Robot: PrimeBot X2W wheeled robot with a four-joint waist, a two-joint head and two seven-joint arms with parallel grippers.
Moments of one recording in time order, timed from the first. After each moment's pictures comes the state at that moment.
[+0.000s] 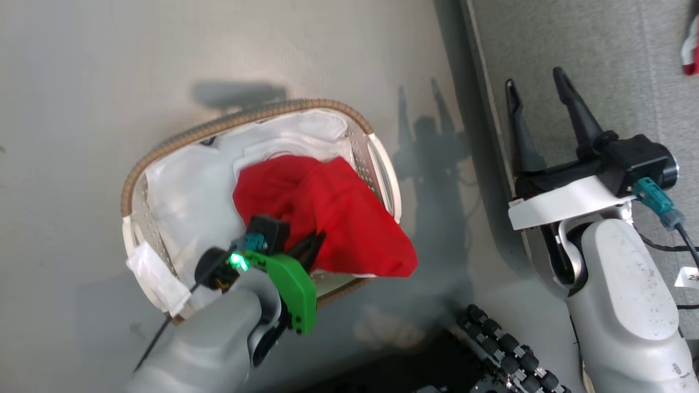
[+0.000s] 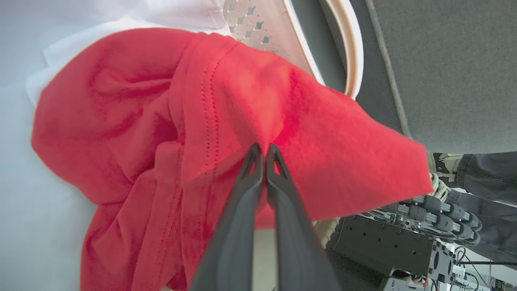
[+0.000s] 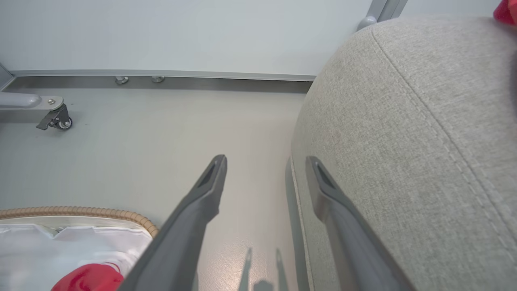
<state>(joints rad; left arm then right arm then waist) -0.76 0.17 -1.28 0.88 -1.09 -0.13 -0.26 -0.48 -0.05 0.05 0.18 0.12 0.13 -0.26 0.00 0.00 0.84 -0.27</state>
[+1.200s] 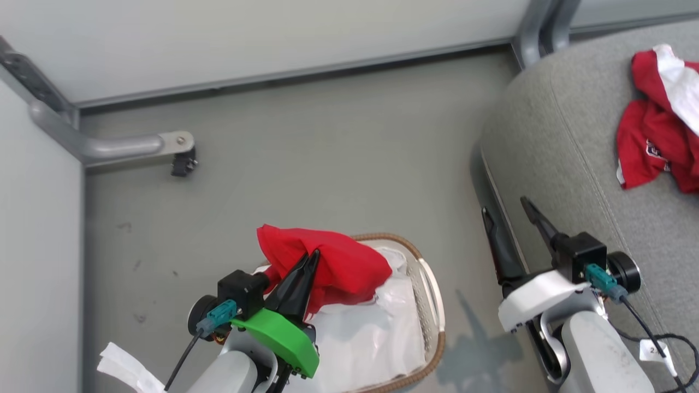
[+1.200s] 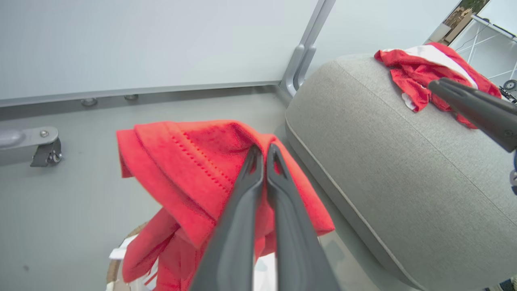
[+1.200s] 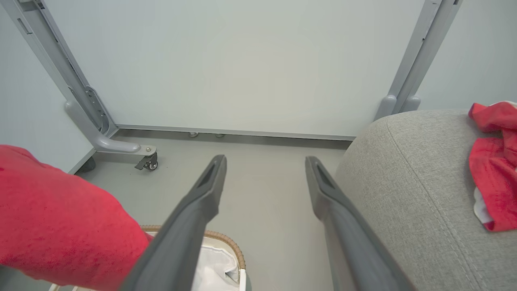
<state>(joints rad) -0.31 0.15 -0.64 0.45 -0.59 -0.13 -0.26 -0.27 -0.05 0.09 0.35 0.09 0.13 -0.26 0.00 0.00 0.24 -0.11</state>
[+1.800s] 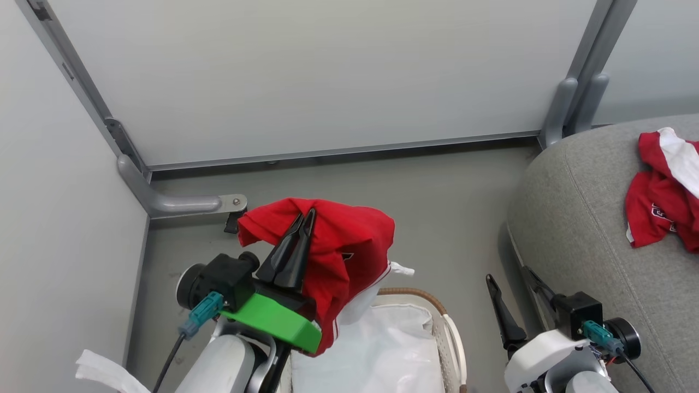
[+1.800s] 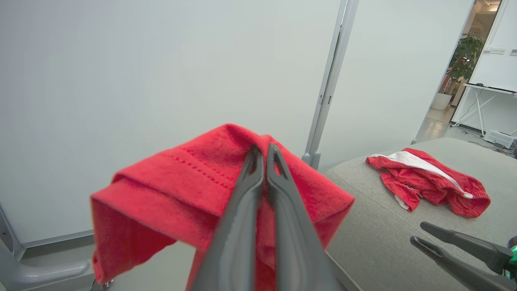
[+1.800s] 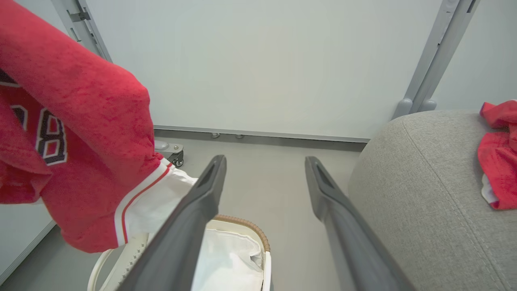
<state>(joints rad) -0.26 0.12 -0.50 0.23 -0.44 -0.13 -0.26 -0.11 -0.05 0.10 0.39 0.11 0.13 -0.26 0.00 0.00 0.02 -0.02</state>
